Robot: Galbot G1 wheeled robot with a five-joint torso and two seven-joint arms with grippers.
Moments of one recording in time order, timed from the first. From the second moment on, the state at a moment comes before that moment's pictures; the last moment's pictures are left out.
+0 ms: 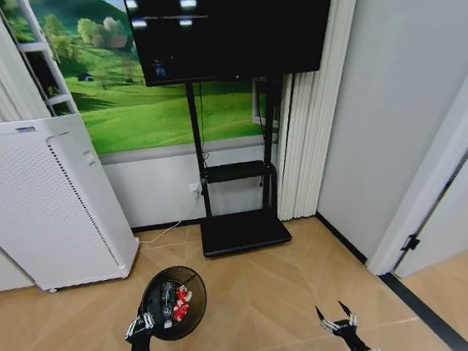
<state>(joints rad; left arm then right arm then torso) 1.66 -1.53 -0.65 -1.85 -0.26 -0.33 -0.06 -1.32 1.17 0.49 0.99 0.38 0.69 -0.22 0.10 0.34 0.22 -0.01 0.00</state>
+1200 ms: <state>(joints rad) 1.75 -1.37 -0.94 -1.63 -0.60 -0.18 -0.17 -1.24 1.21 0.44 0.87 0.41 0.69 -0.22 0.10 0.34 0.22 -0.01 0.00</state>
